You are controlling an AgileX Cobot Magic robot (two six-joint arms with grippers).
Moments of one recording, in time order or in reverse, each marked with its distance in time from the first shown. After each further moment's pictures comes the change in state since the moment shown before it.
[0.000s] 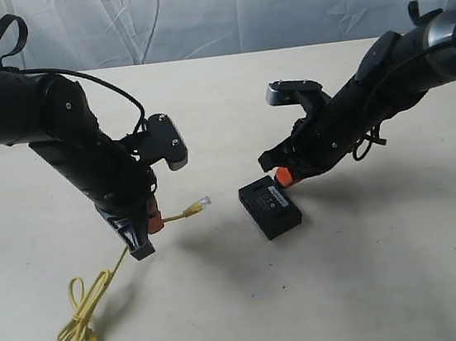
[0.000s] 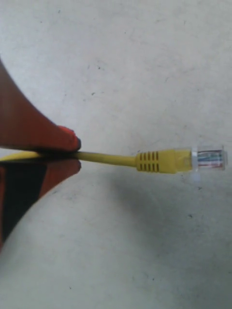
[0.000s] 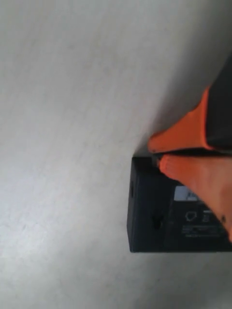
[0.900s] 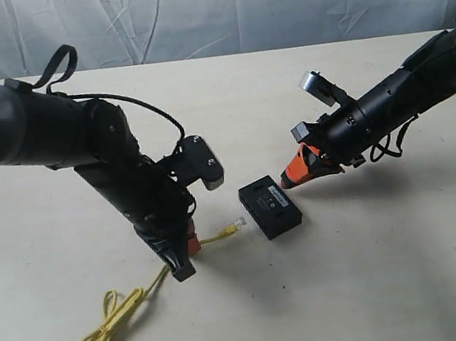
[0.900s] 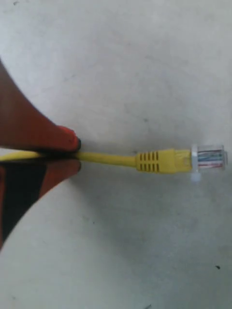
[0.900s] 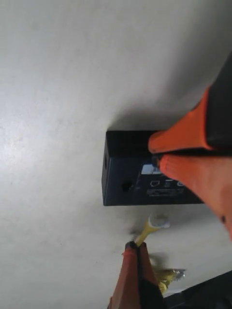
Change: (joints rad) left arm -0.097 0.081 0.000 -0.136 -0.048 0.004; right arm -0.200 0.145 -0.090 0.210 0.437 -0.184
